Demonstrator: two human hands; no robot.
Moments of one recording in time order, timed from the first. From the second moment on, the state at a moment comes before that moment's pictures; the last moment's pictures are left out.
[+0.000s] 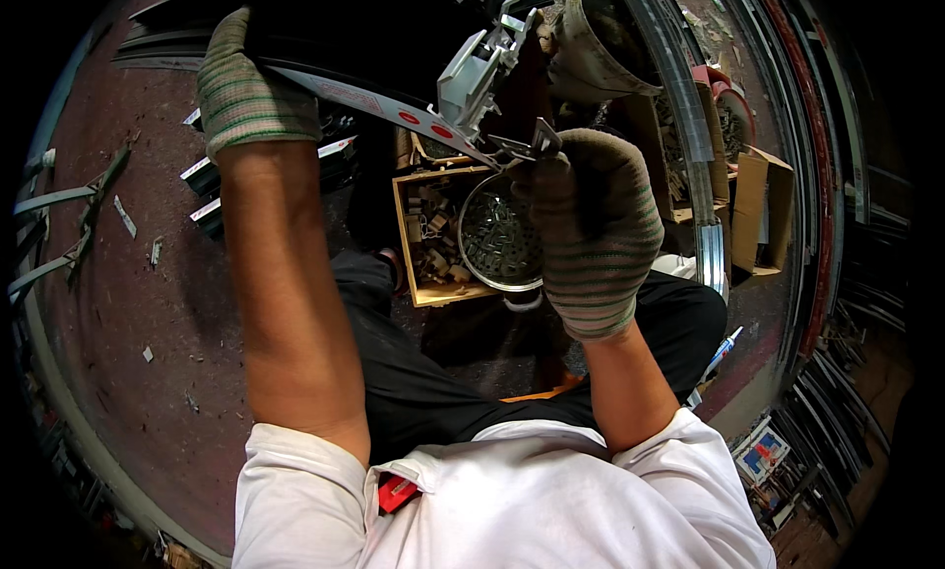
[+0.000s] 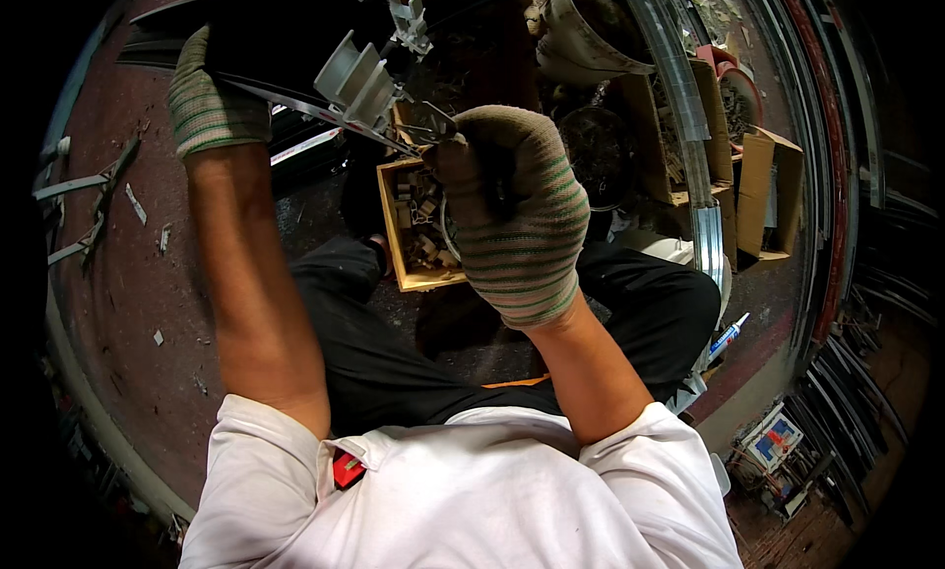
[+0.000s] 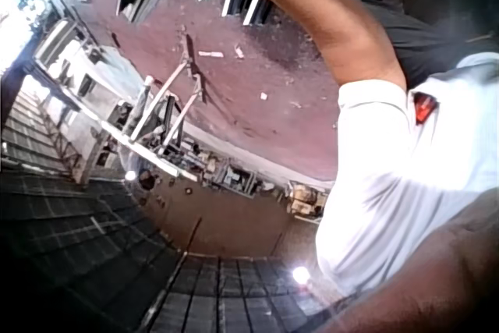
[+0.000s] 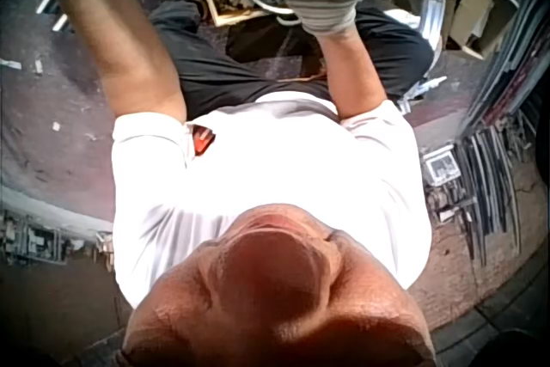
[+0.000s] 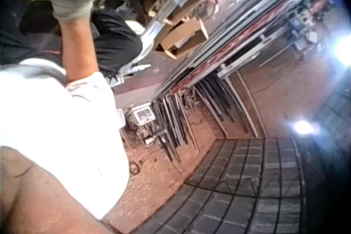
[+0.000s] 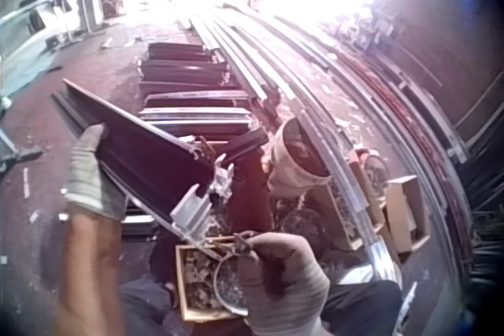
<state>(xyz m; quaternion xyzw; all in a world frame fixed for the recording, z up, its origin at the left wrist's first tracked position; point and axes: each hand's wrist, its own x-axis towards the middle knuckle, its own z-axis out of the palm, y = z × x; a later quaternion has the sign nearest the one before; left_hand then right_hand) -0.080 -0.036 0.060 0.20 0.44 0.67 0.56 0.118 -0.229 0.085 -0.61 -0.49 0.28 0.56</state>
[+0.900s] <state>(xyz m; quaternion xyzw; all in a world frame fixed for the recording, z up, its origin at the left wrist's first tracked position) -0.074 -0.035 0.060 0.16 0.44 0.69 0.54 0.112 -0.220 0.072 -0.55 -0.57 0.20 0.57</state>
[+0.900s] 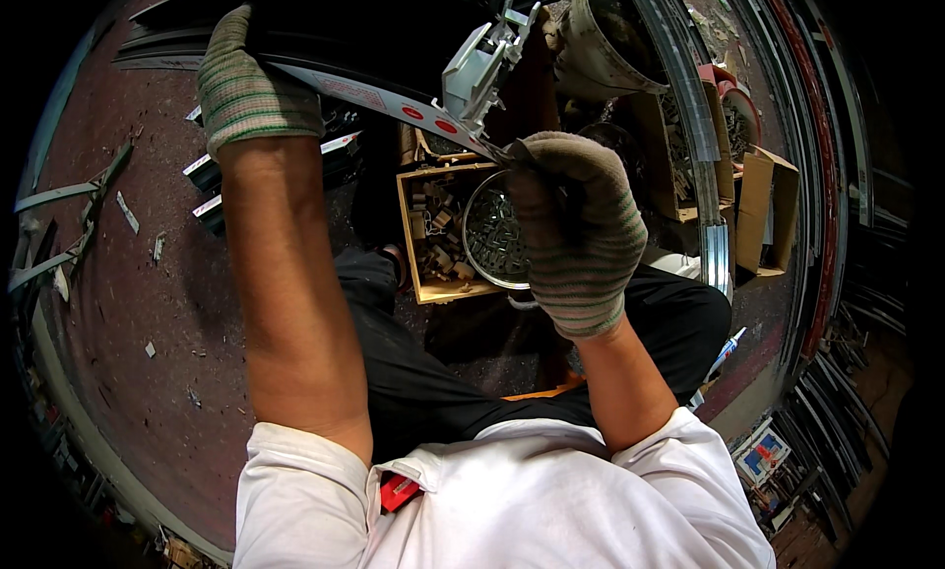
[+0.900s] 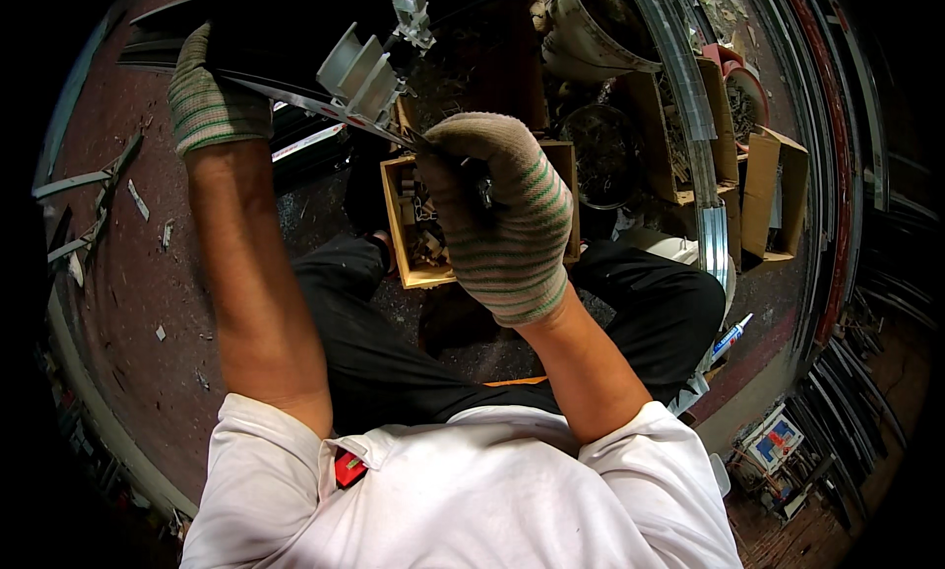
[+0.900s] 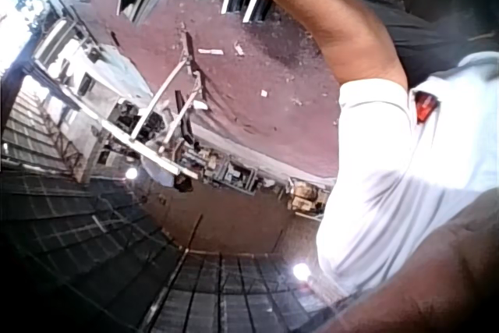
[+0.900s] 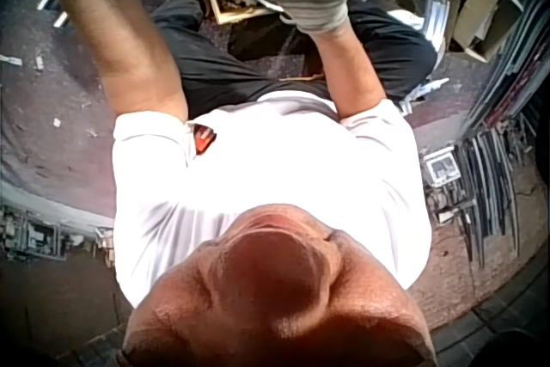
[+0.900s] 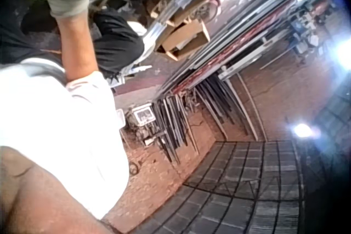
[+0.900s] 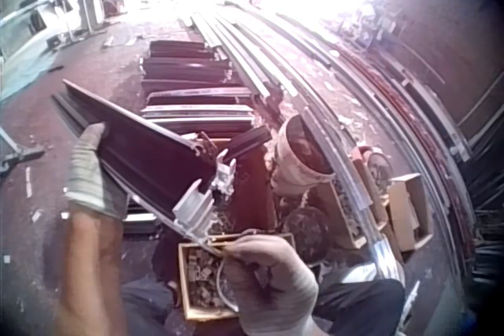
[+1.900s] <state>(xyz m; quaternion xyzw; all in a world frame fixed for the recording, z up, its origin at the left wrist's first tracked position) -0.069 -0.041 0.058 0.11 0.45 0.70 0.54 0.113 -0.205 0.063 -0.52 -0.59 0.31 0.53</state>
